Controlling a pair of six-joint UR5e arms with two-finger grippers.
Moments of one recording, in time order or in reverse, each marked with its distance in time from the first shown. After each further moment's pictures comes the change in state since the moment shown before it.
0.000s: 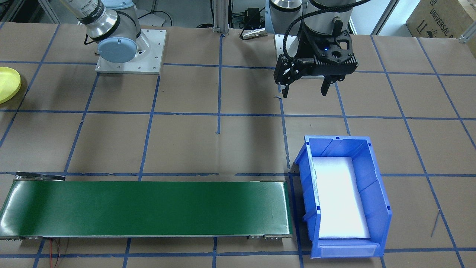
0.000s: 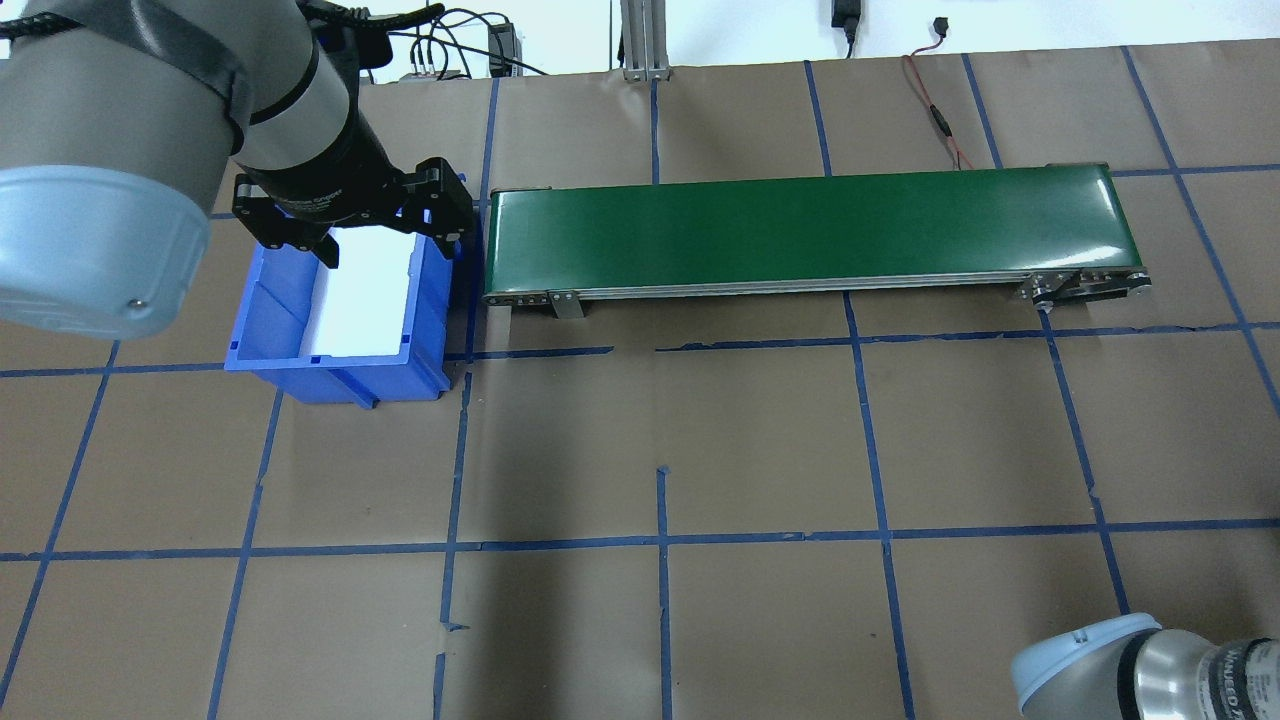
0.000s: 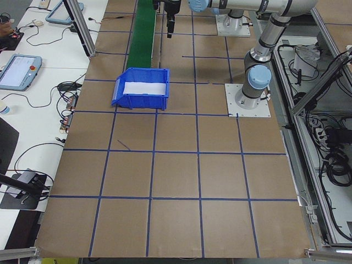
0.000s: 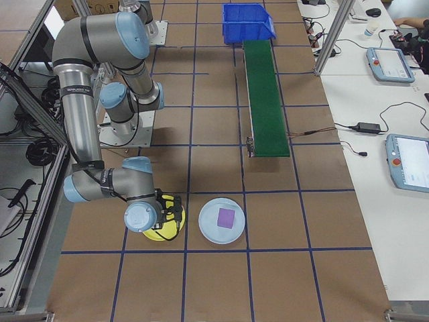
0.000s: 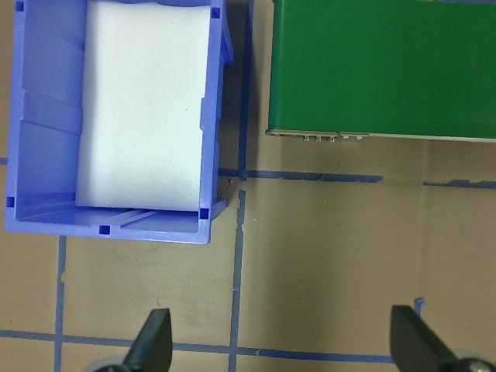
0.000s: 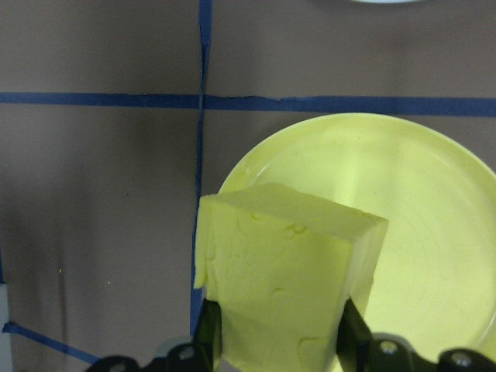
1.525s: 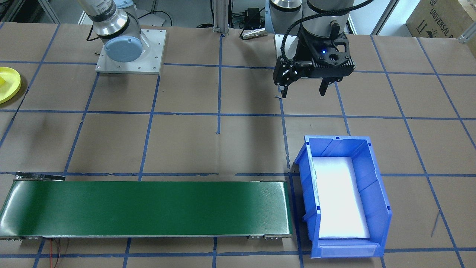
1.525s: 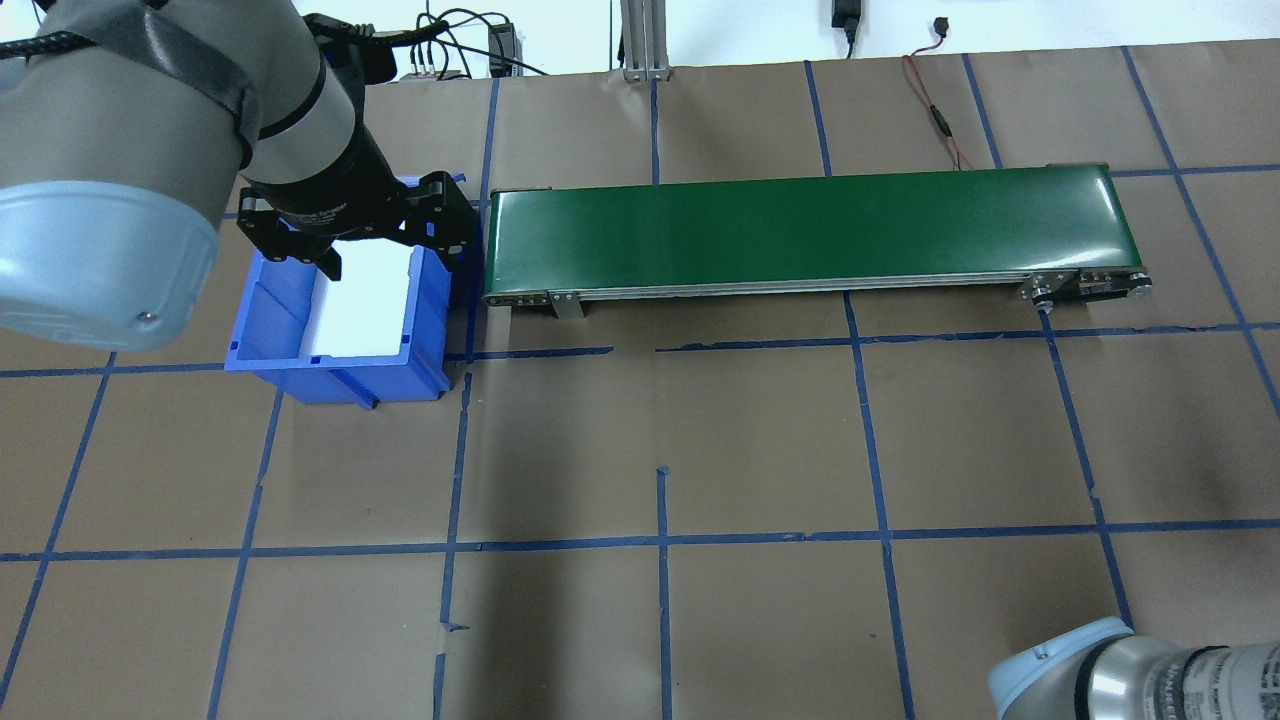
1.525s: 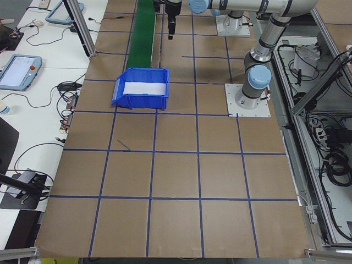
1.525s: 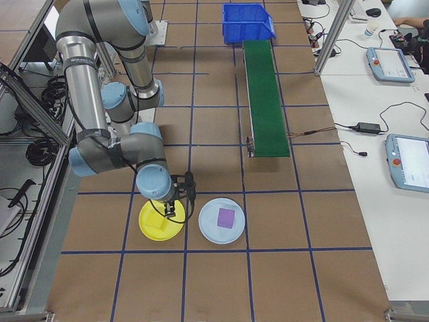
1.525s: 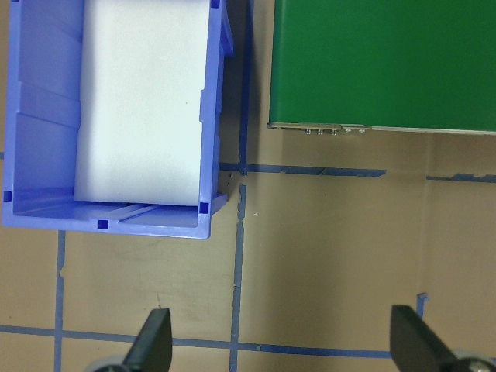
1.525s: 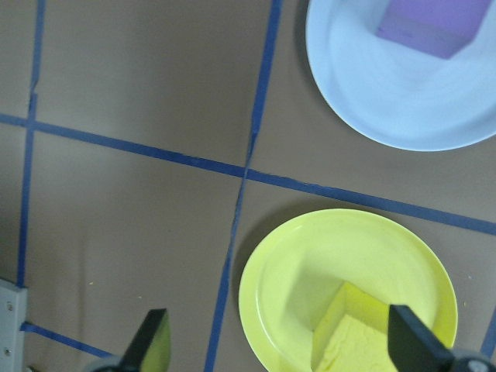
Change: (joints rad) left arm -0.003 0.003 -0.021 0.000 0.003 -0.008; right arm 0.186 -0.210 -0.038 0.061 -0.005 0.020
